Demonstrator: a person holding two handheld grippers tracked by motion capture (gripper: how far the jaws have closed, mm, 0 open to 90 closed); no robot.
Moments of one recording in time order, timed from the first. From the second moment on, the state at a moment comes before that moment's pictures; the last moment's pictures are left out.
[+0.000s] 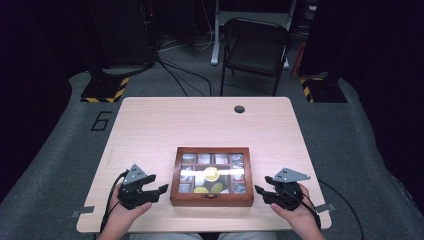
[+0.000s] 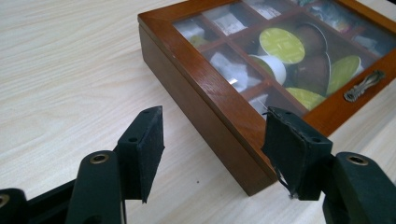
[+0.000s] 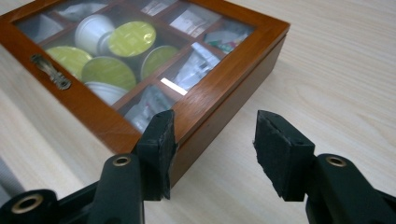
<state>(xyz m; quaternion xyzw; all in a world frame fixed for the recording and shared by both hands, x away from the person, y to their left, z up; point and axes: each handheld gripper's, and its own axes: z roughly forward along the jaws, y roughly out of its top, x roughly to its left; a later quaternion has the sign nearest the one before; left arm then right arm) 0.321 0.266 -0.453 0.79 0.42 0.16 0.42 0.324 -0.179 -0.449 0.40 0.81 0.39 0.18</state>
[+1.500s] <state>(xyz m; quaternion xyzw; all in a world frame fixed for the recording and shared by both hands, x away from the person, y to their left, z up) 0.304 0.245 -0.489 0.84 0.37 0.10 0.39 0.304 -0.161 -0.484 0.32 0.86 0.37 0.15</state>
